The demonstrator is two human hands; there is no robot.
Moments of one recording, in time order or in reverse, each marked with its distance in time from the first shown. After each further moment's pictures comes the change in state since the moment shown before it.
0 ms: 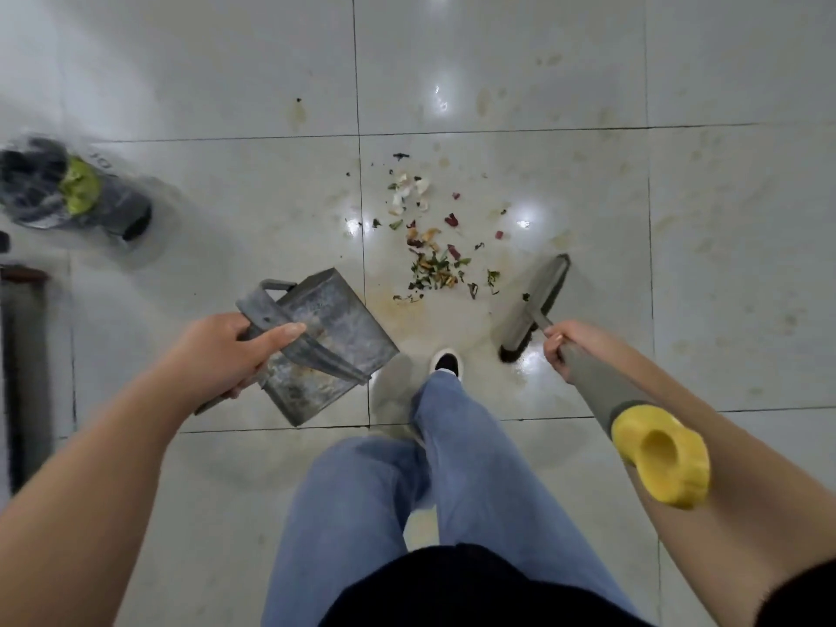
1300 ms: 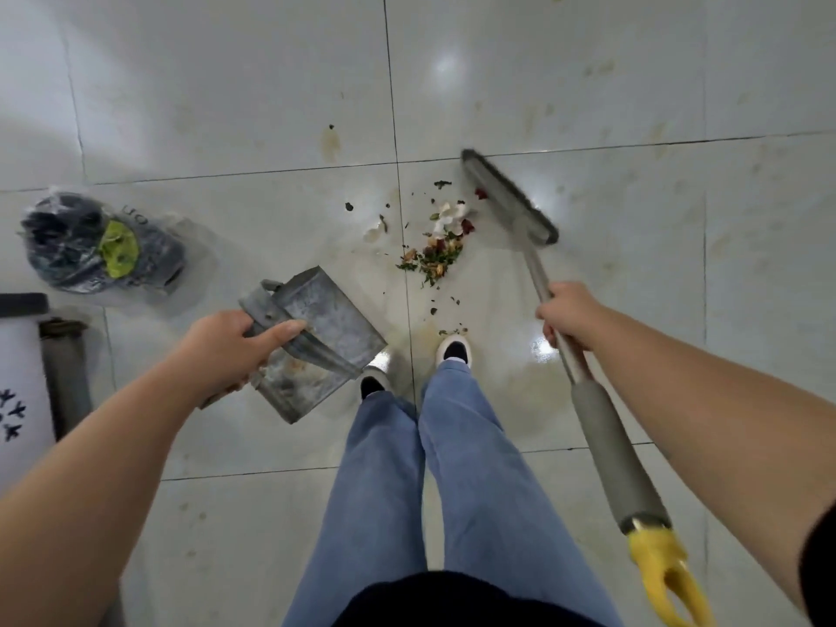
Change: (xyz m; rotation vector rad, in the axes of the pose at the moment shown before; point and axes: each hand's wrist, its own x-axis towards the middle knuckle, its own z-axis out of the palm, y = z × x) left_hand 0.153 -0.018 -0.131 0.132 -0.066 -0.065; right_hand 0.027 -0.067 0.181 -0.938 0.152 -0.366
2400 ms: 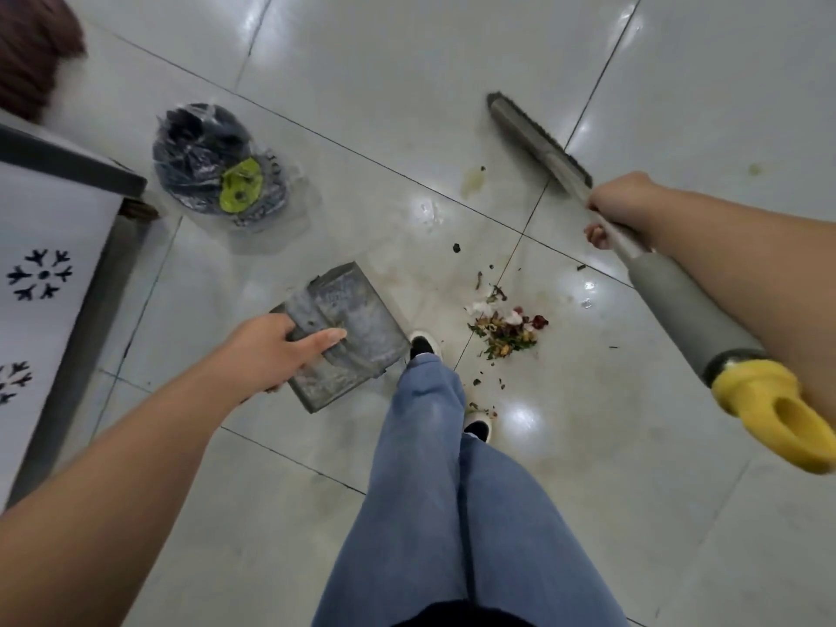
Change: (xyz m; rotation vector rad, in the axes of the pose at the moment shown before) left_hand 0.067 -0.086 -0.050 -0.403 0.006 -0.262; right_hand 0.051 -0.345 0.083 -0.232 -0.031 -0.175
